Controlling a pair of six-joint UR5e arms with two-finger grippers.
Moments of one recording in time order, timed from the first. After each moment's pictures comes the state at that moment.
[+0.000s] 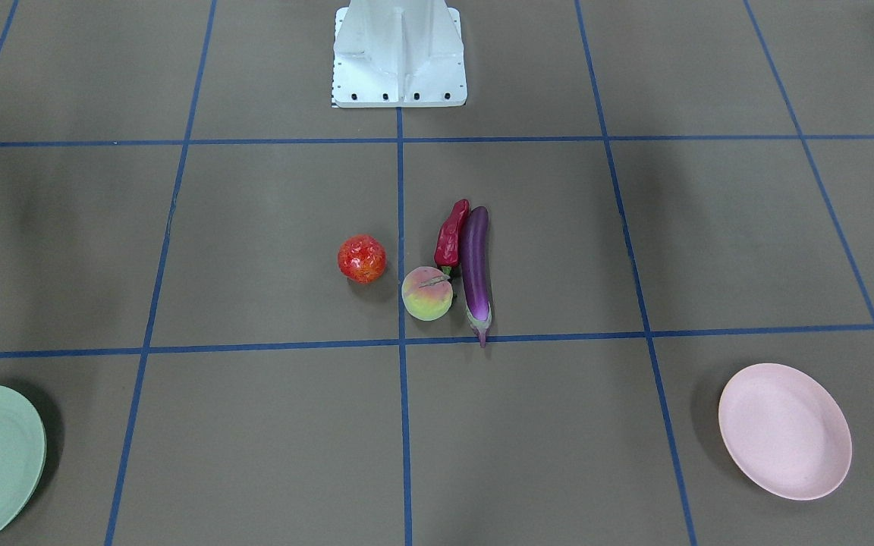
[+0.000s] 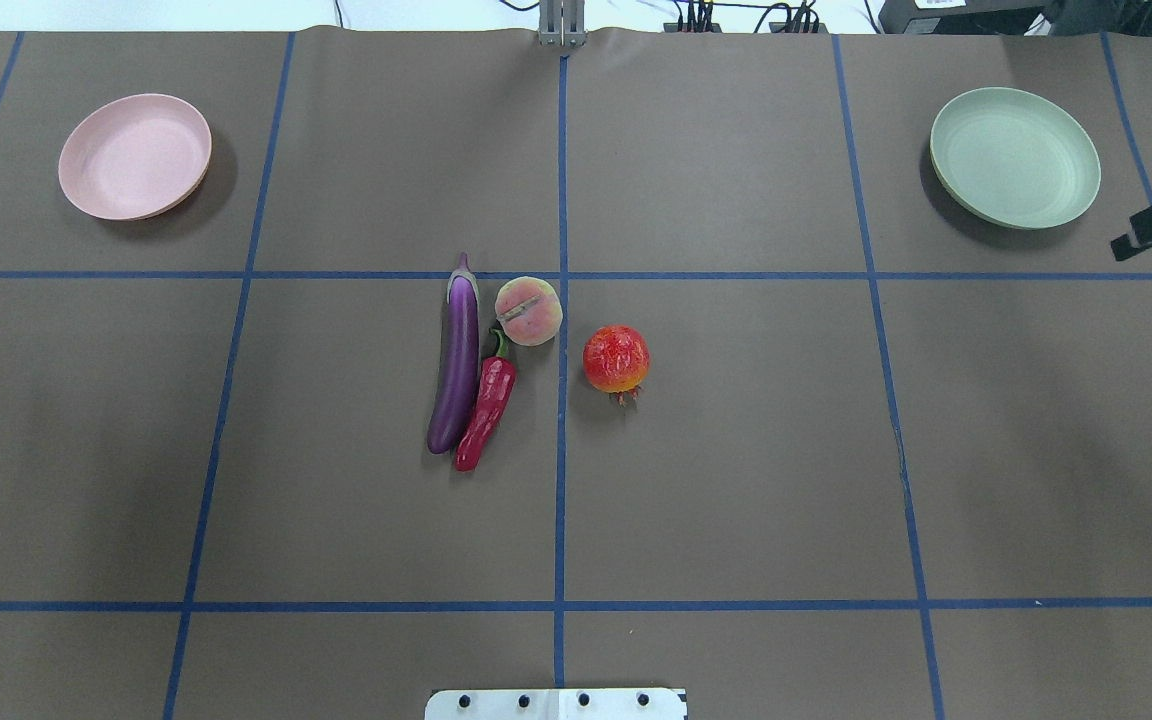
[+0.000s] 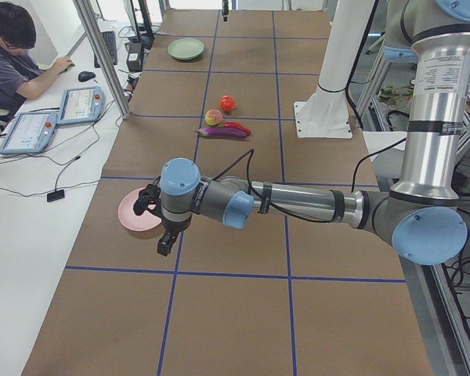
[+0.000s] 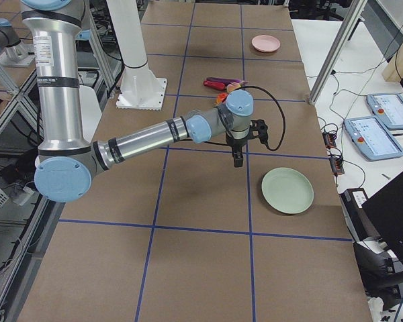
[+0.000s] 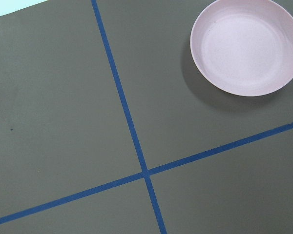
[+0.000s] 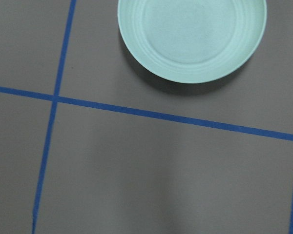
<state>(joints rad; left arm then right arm) -1.55 -1.63 -1.61 -1.83 -2.35 0.05 1.24 -1.49 1.89 -1.49 2.38 0.44</state>
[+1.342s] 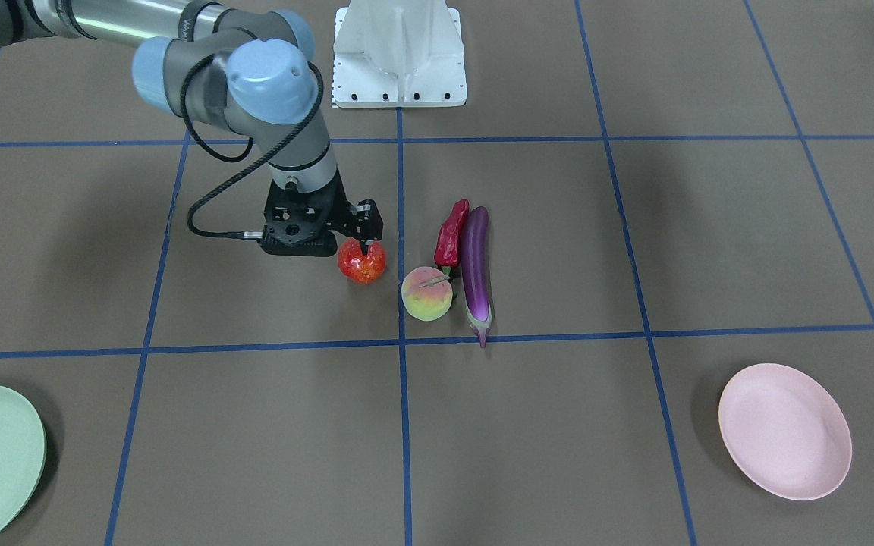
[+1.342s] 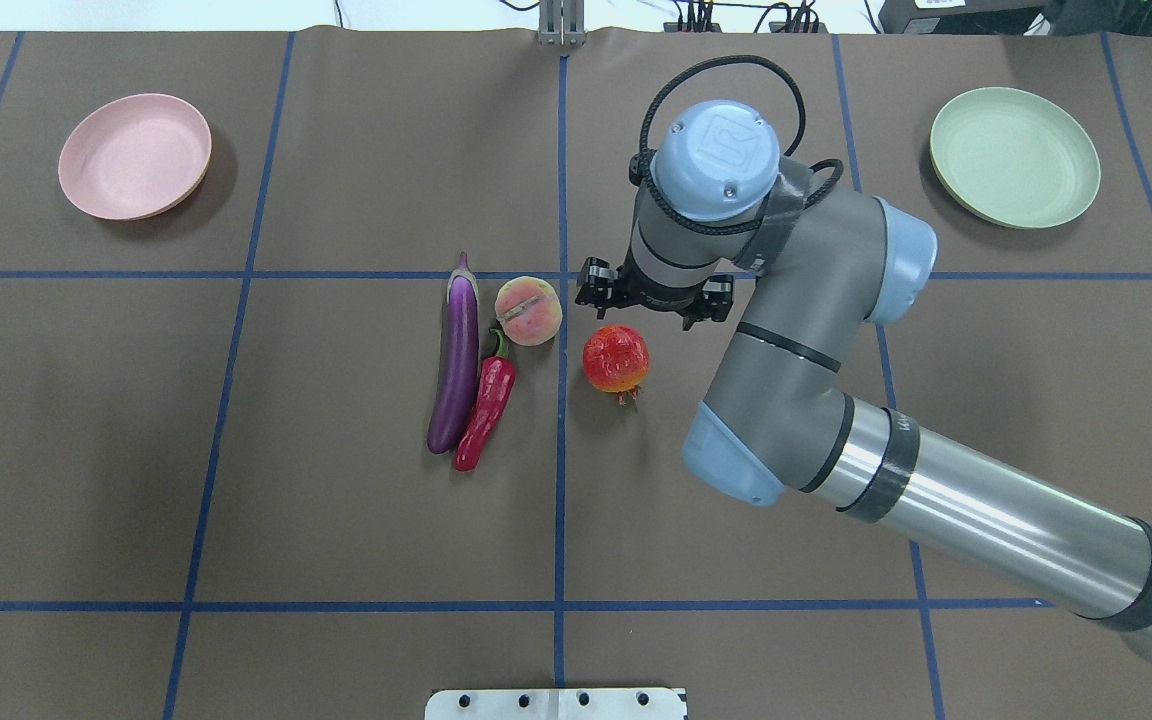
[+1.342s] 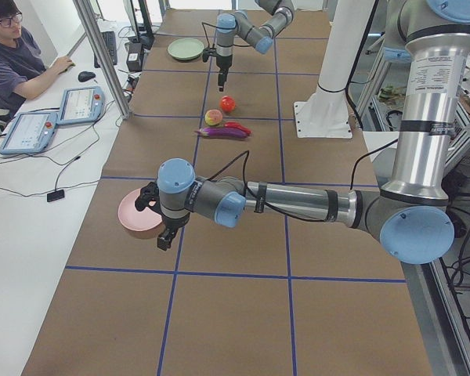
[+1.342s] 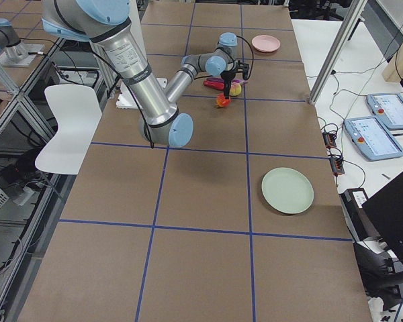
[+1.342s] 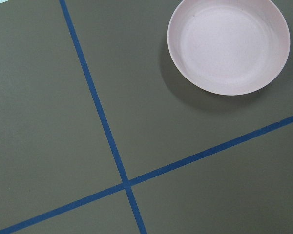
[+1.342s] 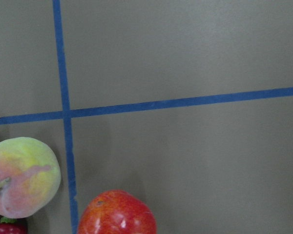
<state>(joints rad) -1.49 -1.64 -1.58 -1.87 -2.35 0.05 0.60 -0.83 1.60 -1.59 1.91 1.27</state>
